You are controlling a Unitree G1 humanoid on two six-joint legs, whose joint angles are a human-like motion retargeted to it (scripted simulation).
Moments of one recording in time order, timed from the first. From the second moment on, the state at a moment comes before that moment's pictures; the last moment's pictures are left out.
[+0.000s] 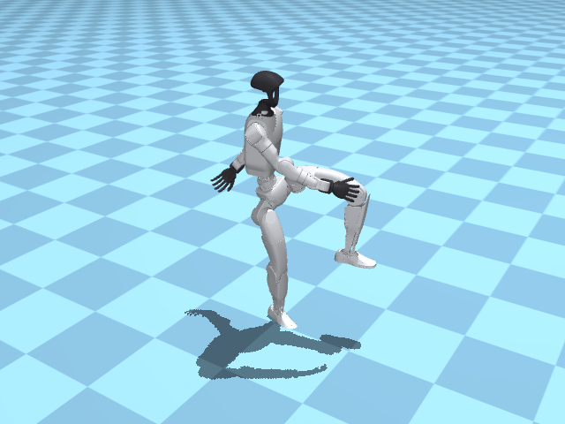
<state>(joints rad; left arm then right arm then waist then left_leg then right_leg) 0.49 0.12 0.18 1.61 0.60 0.02 -0.30 -0.81 -0.07 0.04 1.16 -0.26 -0.23 0.14 0.58 -0.29 0.43 -1.22 0.46 0.52 1.62 -0.08 0.14 -0.02 -0.30 0.02 0.29 0.01 -0.07</state>
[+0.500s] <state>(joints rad) 0.34 0.13 0.36 1.50 0.28 0.09 -0.17 -0.04 -0.11 0.02 1.70 -0.53 0.03 -0.15 0.07 -0.07 0.12 -0.07 0.00 0.38 0.21 -0.06 -0.08 0.11 -0.05 -0.38 0.04 -0.01 -0.02</state>
